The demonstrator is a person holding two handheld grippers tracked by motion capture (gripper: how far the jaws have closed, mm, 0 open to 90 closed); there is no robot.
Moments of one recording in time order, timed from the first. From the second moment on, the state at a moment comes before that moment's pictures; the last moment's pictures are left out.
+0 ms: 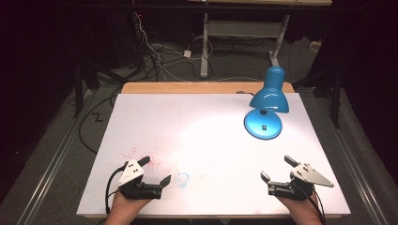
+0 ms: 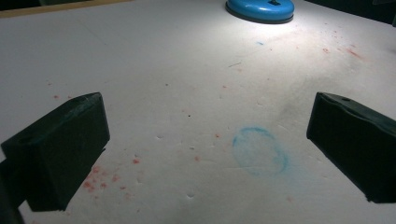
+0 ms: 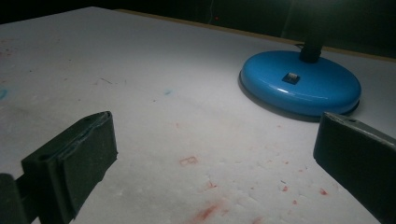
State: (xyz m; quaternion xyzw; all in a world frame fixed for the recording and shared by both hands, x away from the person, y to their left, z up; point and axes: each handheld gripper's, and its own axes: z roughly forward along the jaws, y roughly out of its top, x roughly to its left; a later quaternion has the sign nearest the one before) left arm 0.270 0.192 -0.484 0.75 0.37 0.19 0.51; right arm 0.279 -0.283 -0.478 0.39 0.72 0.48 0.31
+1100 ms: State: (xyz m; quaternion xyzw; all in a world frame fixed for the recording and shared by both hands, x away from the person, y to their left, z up) left arm 0.265 0.204 -0.483 0.73 0.38 0.19 0.53; right arm 0.281 -0.276 -0.478 0.38 0.73 0.48 0.31
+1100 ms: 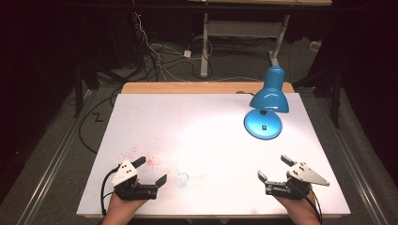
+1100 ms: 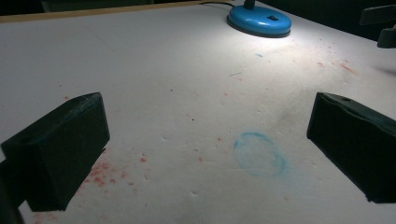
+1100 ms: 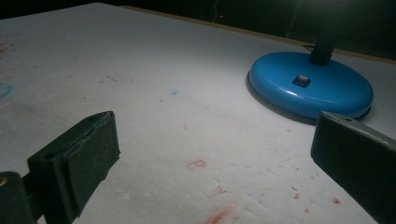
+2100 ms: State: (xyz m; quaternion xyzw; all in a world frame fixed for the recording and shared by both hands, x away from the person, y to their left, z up) left arm 0.265 0.203 -0.483 0.74 0.37 0.20 0.53; right arm 0.282 -0.280 -0.480 0.39 0.73 0.47 0.30
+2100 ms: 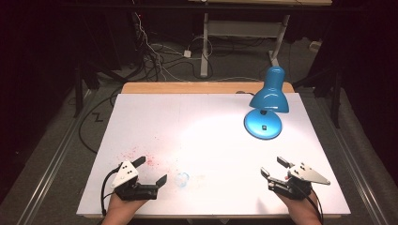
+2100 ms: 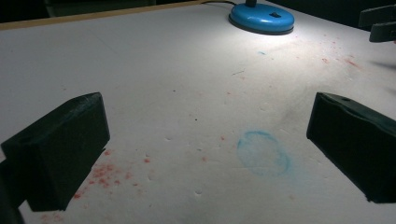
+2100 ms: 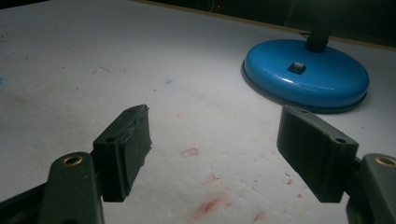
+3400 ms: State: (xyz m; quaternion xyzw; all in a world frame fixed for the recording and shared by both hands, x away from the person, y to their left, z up) left arm 0.265 0.200 -0.484 0.74 0.36 0.19 0.52; right arm 0.284 -0.281 -0.479 0.40 0.74 0.46 0.27
